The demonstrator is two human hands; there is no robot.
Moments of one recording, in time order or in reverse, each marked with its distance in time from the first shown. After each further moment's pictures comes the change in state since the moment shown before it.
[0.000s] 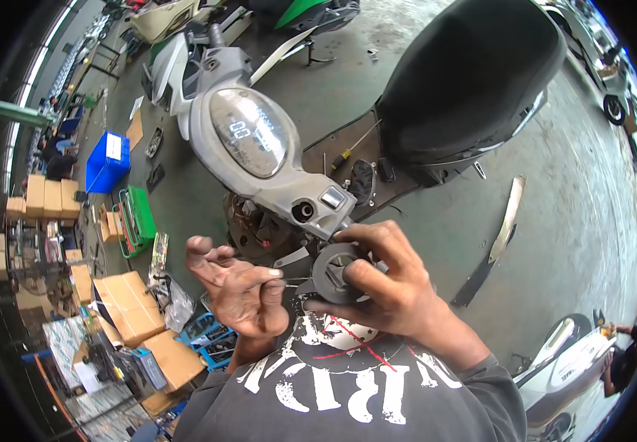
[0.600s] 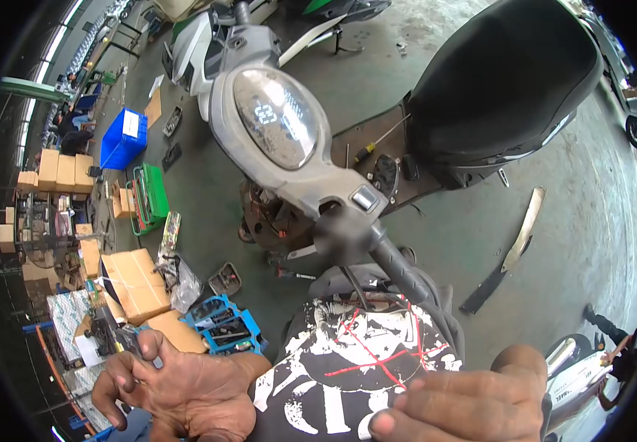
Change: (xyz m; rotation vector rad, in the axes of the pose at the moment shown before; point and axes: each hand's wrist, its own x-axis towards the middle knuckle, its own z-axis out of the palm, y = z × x) left_hand 0.040 0.092 -0.030 -0.264 0.841 0.228; right_hand 0.023 -0.079 -0.072 0.181 0.032 -0.342
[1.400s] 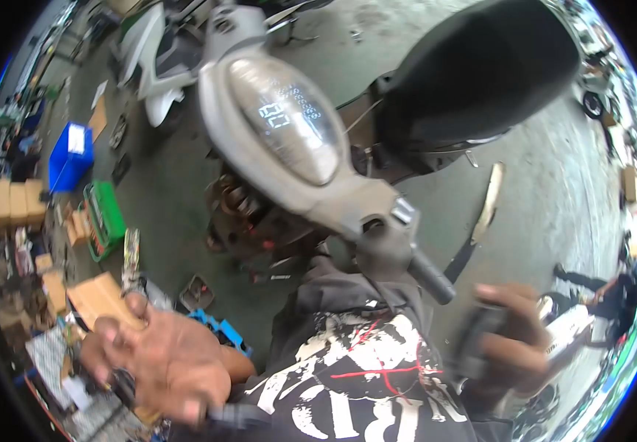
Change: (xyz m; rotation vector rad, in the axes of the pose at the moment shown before) left_hand 0.027 -0.118 -0.092 -0.174 -0.338 -0.179; right_hand -0.060 0.019 0.031 -0.299 0.124 0.416
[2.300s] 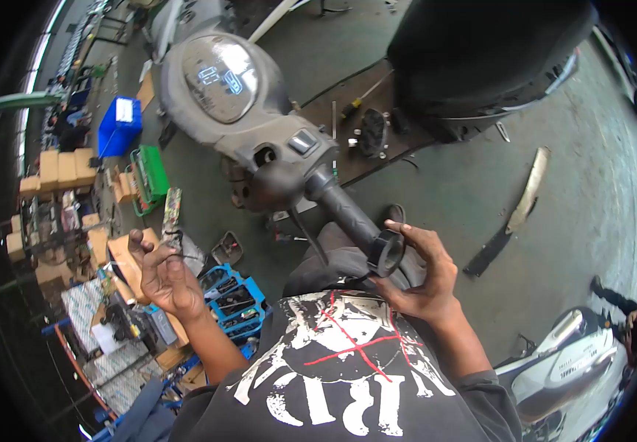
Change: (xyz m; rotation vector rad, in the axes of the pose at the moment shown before) left_hand -0.073 0.042 0.011 0.481 -0.211 -0.292; right_hand -0.110 0.118 0.016 0.326 -0.101 0.175
